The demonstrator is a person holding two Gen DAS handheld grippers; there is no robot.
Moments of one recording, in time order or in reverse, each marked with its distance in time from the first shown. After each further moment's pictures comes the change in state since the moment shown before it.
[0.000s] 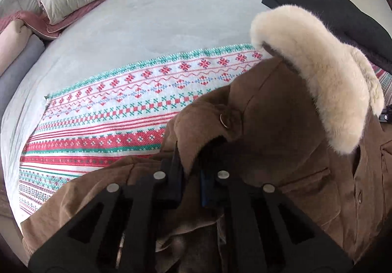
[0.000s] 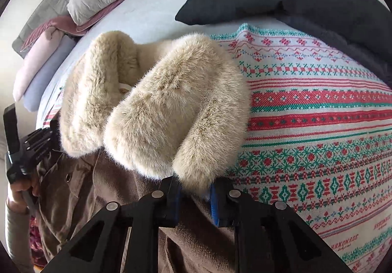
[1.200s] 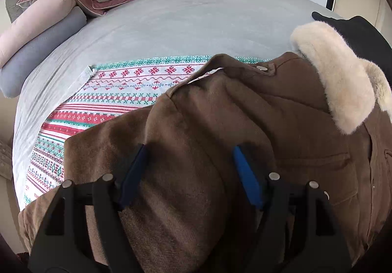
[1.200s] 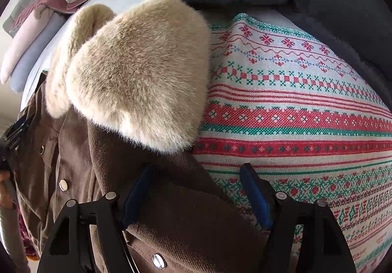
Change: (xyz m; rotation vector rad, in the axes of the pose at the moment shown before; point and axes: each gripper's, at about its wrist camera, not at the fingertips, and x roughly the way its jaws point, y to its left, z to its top) left arm 0.028 0.086 -0.008 -0.195 0.012 0.099; right arm 0.032 -0.016 0.010 -0.078 0.150 -0.050
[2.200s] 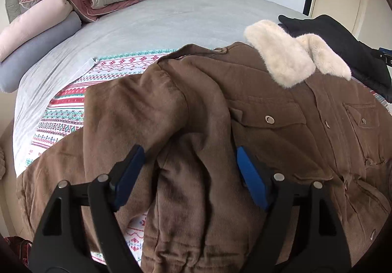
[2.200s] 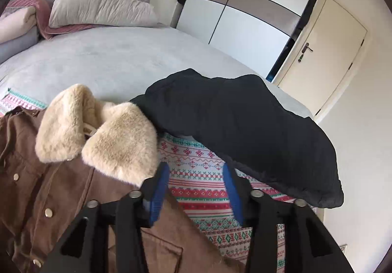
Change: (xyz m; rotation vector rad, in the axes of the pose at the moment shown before) left arm -0.095 -0.005 -0.074 0.011 -0.047 -0.118; right arm -0.157 0.066 -0.043 -0.125 -0.483 -0.559
